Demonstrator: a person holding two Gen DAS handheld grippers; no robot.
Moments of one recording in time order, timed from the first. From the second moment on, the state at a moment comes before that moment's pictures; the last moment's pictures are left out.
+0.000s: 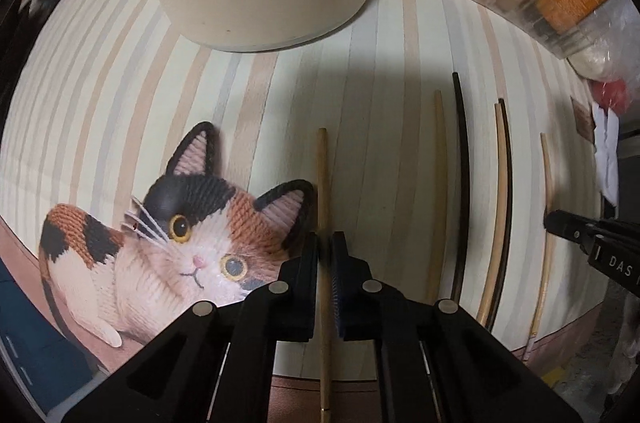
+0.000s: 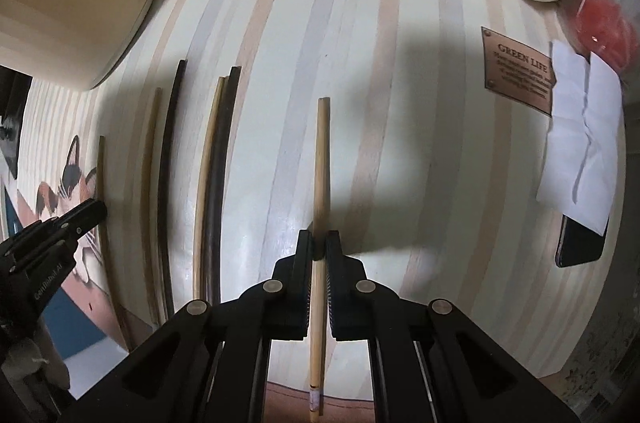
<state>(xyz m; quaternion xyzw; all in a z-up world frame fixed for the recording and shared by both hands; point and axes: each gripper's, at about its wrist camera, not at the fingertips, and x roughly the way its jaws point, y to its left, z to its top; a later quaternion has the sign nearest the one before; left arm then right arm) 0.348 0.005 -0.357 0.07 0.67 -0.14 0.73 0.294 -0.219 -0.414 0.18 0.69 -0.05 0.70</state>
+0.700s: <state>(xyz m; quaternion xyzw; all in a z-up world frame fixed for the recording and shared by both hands) 0.360 -0.036 -0.359 0.13 0.65 -0.13 0.73 0.329 -0.232 -0.424 0.20 0.71 -0.08 0.67</state>
